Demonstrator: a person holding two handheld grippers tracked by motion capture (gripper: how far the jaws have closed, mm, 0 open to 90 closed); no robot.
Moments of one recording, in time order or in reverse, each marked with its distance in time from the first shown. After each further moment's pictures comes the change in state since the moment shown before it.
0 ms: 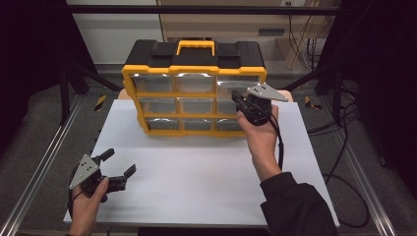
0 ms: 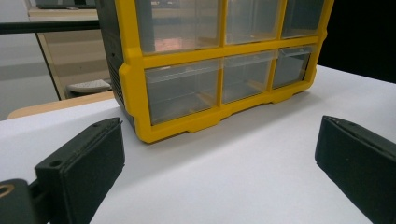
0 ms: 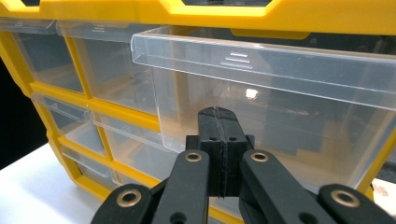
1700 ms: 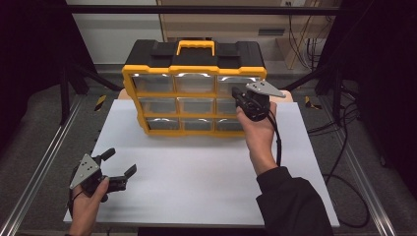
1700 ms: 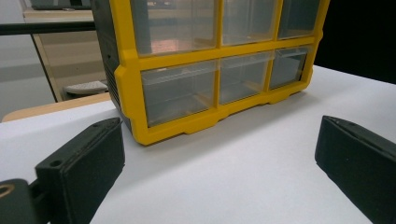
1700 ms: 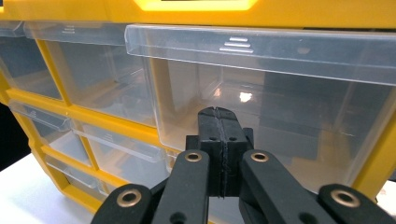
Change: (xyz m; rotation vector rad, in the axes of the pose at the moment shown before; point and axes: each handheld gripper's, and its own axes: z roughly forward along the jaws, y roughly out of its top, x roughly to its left) left arm 0.000 0.001 0.001 -0.003 -0.012 0.002; right arm -0.006 0.000 0.015 0.000 -0.027 0.022
